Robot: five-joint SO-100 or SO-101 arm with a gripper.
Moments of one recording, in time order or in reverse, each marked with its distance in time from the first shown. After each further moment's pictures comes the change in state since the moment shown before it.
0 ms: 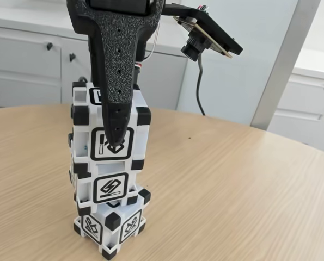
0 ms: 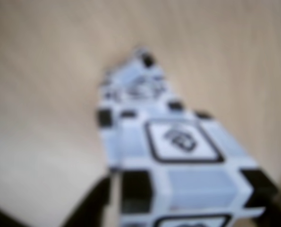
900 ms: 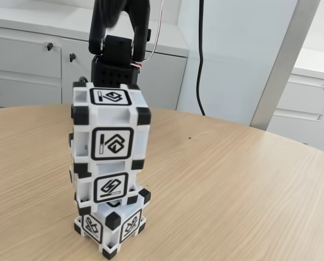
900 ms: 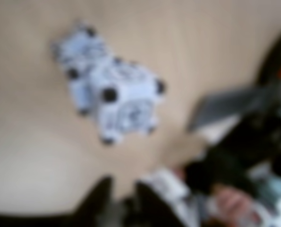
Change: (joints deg) arm 0.2 27.2 0.0 0.0 -0.4
